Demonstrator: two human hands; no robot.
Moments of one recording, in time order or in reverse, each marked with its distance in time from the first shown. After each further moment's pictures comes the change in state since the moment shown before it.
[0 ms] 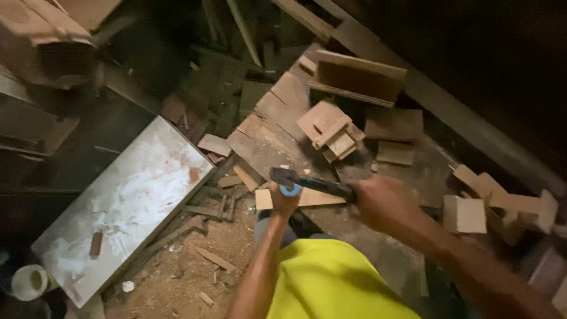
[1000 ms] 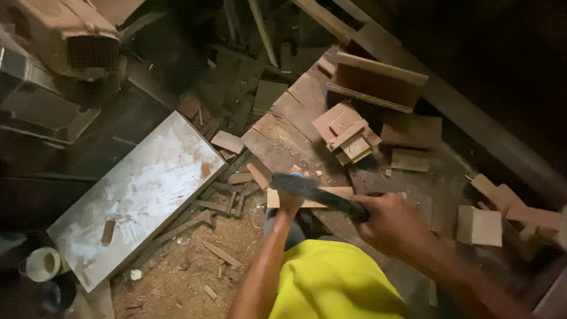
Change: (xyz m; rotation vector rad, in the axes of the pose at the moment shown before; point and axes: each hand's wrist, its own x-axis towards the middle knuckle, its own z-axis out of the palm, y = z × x) left_hand 0.005 -0.001 -0.008 -0.476 0.122 0.015; right_hand -0.016 -0.008 0.023 0.314 -0.044 0.100
